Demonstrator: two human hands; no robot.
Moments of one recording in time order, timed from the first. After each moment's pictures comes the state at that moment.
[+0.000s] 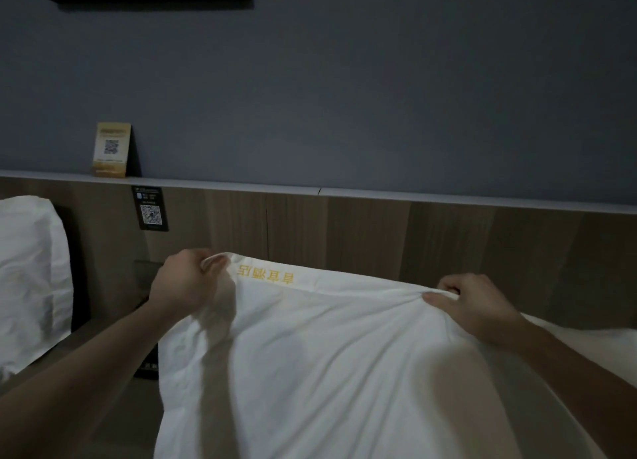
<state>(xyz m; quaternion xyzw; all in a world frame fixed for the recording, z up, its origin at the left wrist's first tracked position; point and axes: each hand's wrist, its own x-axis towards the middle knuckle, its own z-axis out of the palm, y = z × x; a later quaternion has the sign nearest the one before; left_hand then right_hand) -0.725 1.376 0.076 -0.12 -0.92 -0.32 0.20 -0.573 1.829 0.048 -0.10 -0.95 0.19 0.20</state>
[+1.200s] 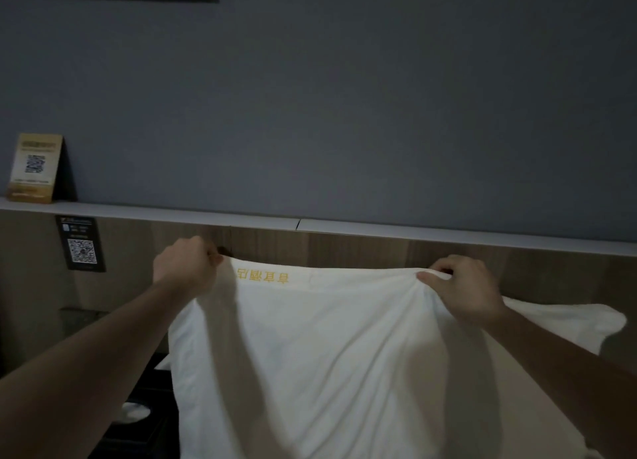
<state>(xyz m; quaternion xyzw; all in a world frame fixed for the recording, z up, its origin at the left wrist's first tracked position) -0.891 1.467 0.103 -0.07 -0.96 -0.15 0.23 -0.711 1.905 0.081 -0.15 -0.92 0.15 0.33</state>
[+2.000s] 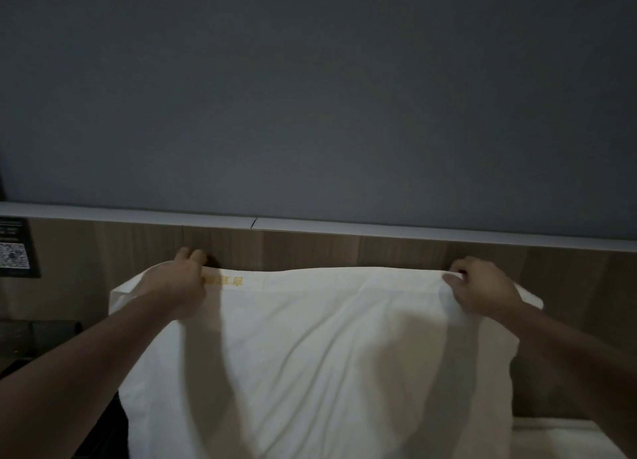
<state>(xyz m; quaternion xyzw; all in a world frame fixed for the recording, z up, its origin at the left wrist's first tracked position) -0.874 1.511 0.081 -0.19 -0.97 -0.09 0.14 -0.638 1.997 0.090 -0.26 -0.93 0.06 0.26</state>
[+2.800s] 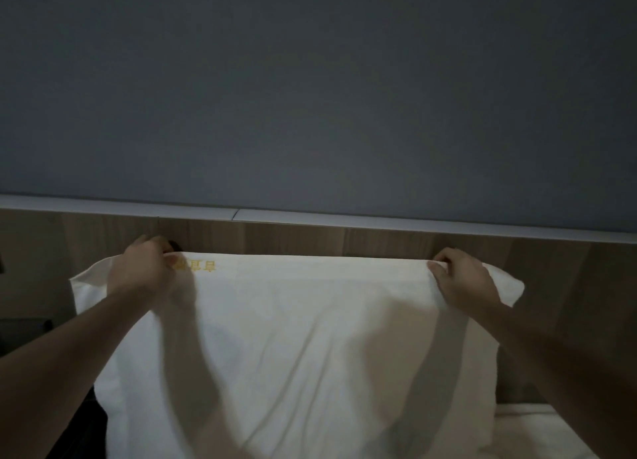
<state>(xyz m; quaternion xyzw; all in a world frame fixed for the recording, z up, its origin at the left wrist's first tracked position) -0.885 1.512 0.078 -0.11 -0.93 -0.24 0.24 -0.639 1.996 0.073 -0.24 -0.90 0.12 0.34</state>
